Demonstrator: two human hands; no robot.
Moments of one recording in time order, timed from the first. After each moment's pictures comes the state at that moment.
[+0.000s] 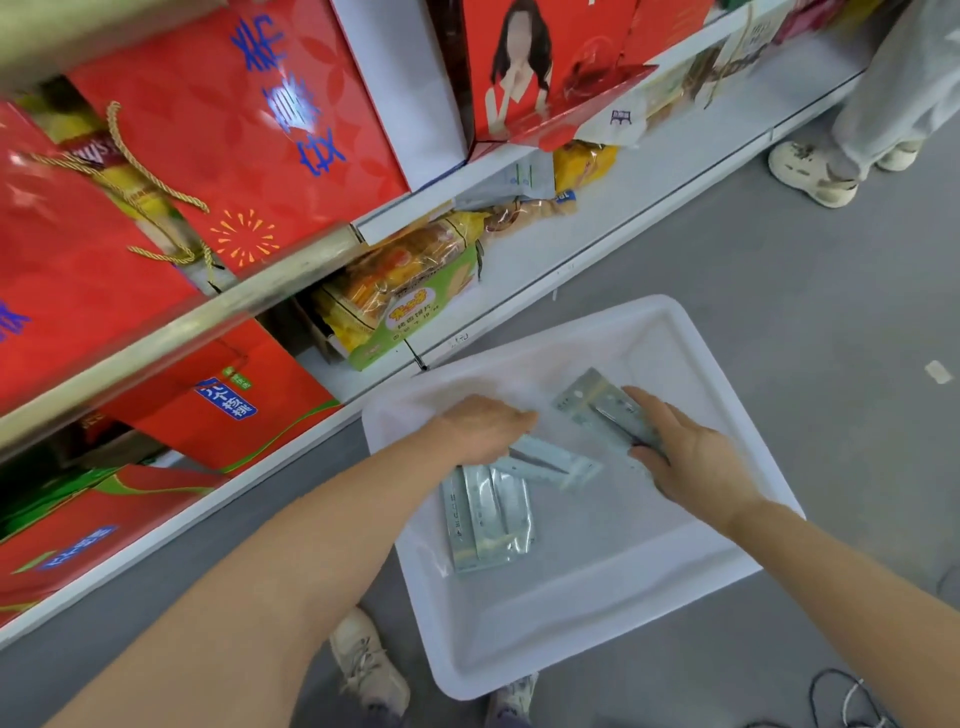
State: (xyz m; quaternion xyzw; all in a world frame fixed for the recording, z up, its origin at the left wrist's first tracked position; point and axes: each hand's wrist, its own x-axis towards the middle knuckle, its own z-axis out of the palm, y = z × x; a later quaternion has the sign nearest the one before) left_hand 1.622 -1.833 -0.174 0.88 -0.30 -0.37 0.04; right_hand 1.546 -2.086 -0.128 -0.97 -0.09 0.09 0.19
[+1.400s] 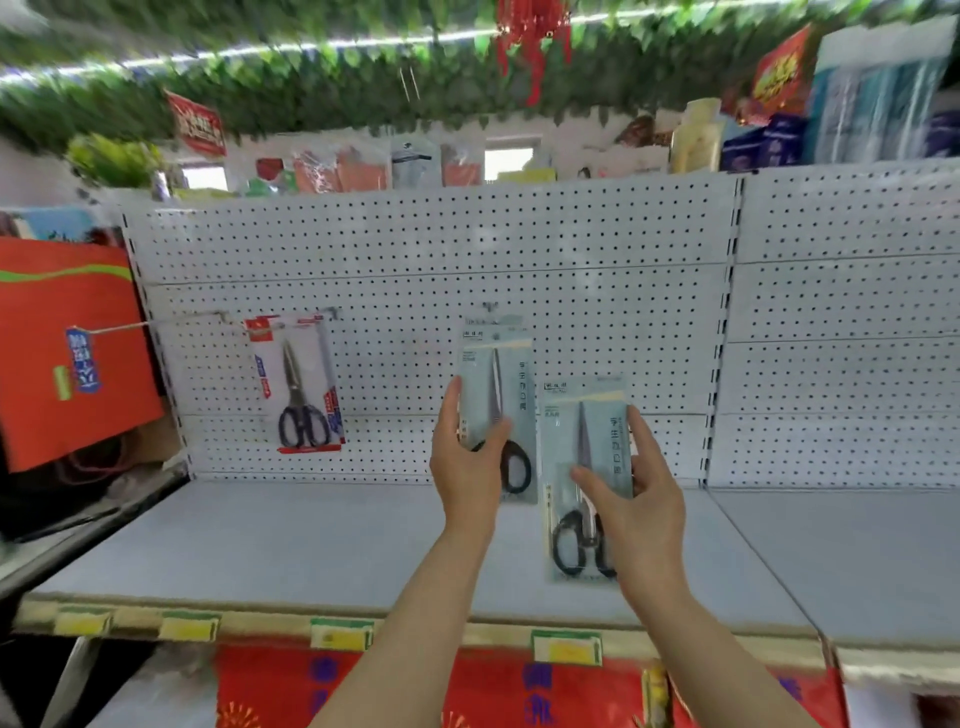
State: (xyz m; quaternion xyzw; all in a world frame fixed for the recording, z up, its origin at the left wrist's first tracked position) left_hand 1.563 -1.396 0.360 0.61 0.18 0.53 0.57; right_hand 1.604 -1.542 0.345 -0.63 -0.25 -0.07 0.73
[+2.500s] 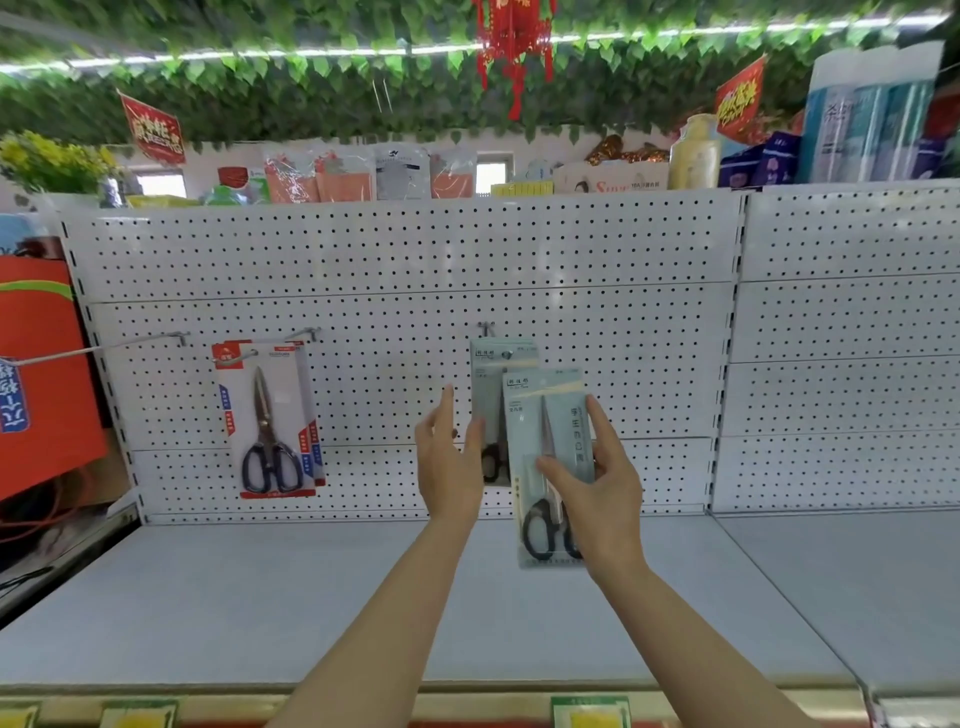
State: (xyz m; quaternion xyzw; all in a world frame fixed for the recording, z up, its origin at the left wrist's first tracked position) left_hand 1.623 -1.294 0.358 0.73 0.23 0.49 0.41; right_hand 1.643 -1.452 0.360 -0.61 -0.27 -0.06 0.74
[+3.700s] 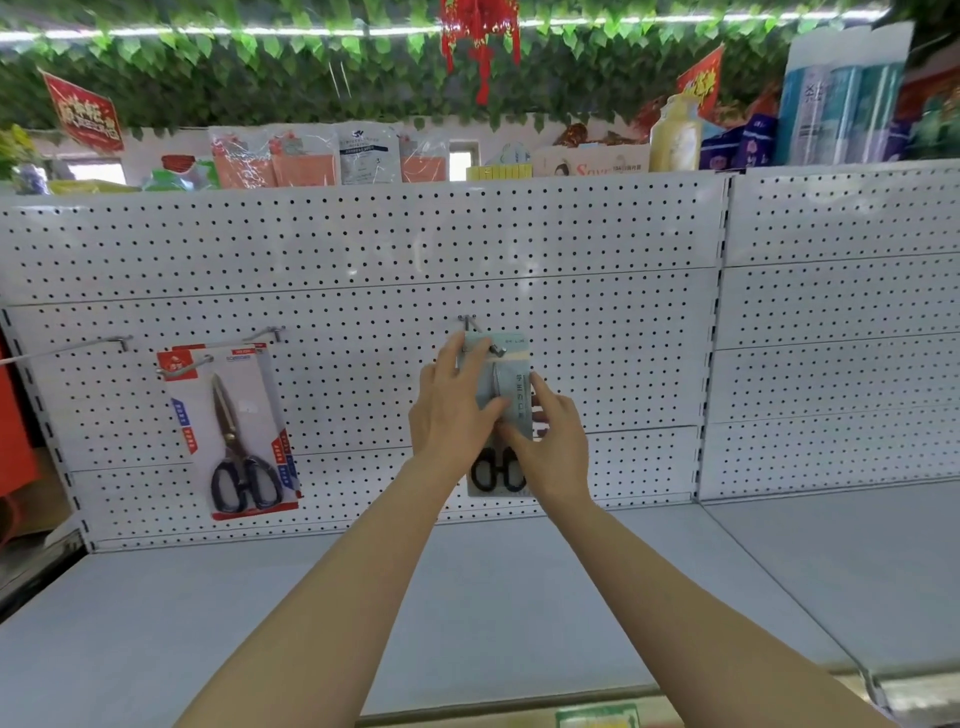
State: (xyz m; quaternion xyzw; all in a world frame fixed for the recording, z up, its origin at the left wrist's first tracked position) left_hand 1.646 -1.272 0.416 0.89 0.16 0.41 0.12; right_hand 1.705 -1.374 0.364 -0.73 -0.28 -0.16 0.61
